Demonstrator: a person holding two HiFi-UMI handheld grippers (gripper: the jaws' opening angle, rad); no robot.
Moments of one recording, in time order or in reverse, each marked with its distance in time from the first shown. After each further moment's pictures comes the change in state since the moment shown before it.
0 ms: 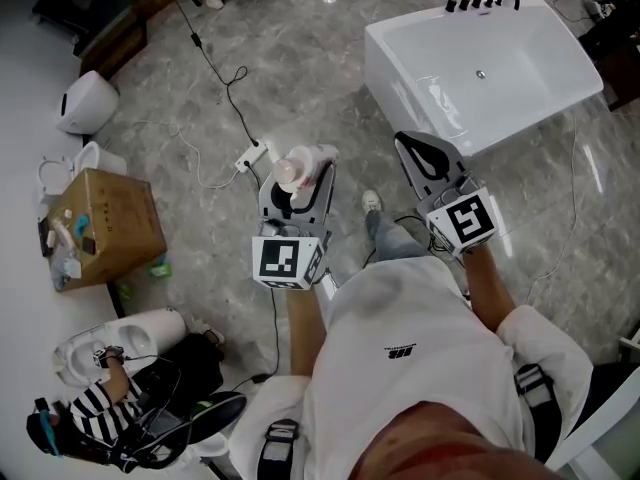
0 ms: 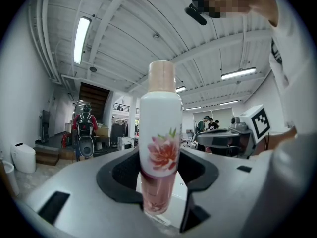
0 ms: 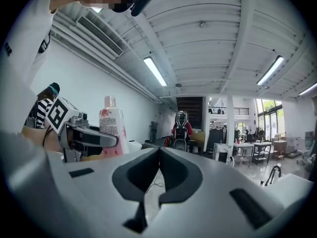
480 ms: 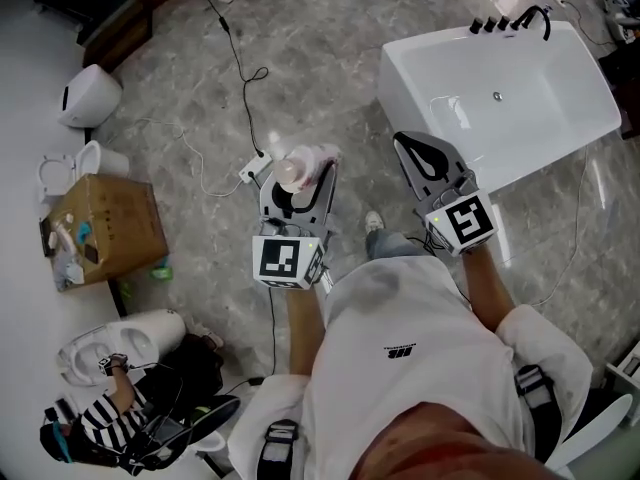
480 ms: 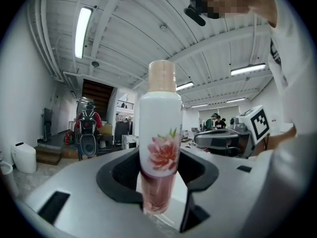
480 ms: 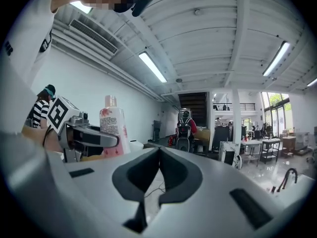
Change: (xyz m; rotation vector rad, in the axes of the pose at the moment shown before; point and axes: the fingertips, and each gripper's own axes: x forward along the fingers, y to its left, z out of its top) left arm 0.150 0.094 0.010 -0.018 0.033 0.046; right arm 0.147 -0.112 -0.012 0.029 0.017 0.067
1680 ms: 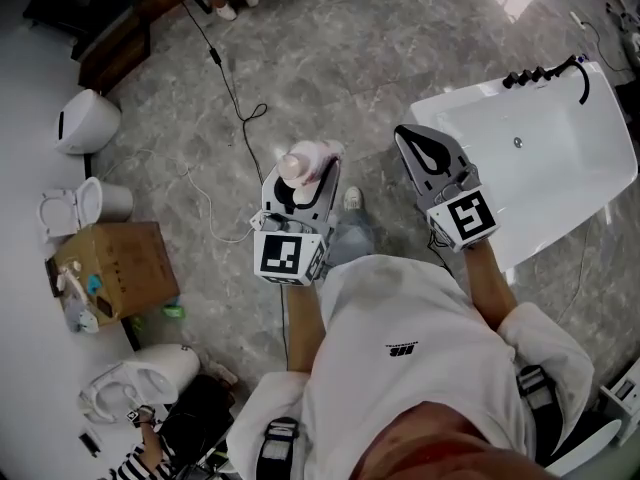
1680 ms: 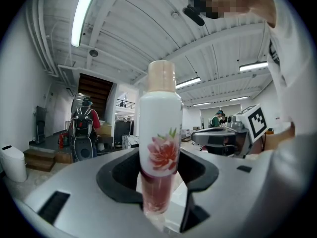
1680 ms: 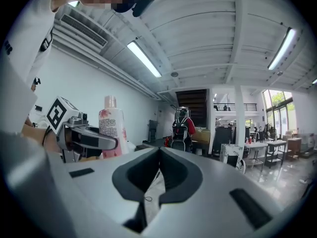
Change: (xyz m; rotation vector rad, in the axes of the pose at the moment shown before) left arm 0.283 0.220 0.015 0.009 0.007 -0.021; right arm 0.302 -0.200 -0.013 -0.015 -0.008 0.001
